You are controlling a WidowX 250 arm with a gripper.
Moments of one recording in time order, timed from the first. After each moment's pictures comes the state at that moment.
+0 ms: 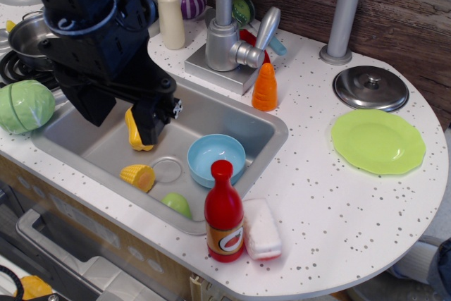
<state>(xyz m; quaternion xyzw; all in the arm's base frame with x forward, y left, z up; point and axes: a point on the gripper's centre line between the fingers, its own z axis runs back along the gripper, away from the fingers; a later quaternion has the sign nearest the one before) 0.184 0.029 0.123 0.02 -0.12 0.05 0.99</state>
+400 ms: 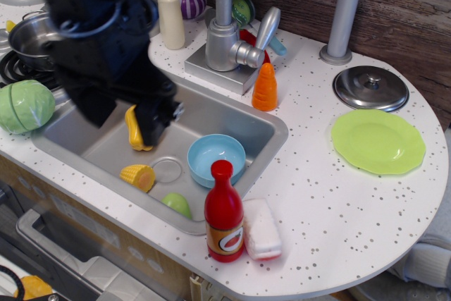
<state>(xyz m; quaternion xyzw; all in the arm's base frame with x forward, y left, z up) 0.199 0.028 0.121 0.03 -0.11 0.03 0.99</state>
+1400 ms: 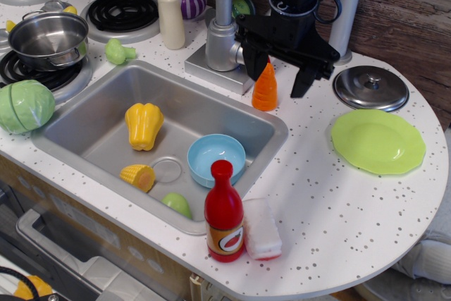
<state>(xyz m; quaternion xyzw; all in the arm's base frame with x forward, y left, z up) 0.360 -0.022 0.075 0.07 -0.14 0.01 0.99</state>
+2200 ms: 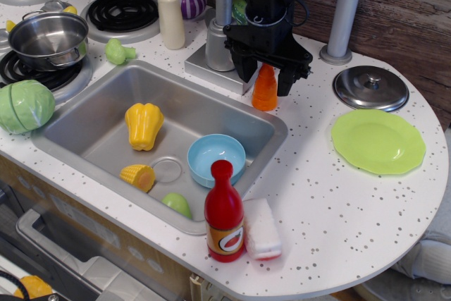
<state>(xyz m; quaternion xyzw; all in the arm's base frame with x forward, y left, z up) 0.388 0.003 0.035 0.01 -0.16 -0.01 0.99</state>
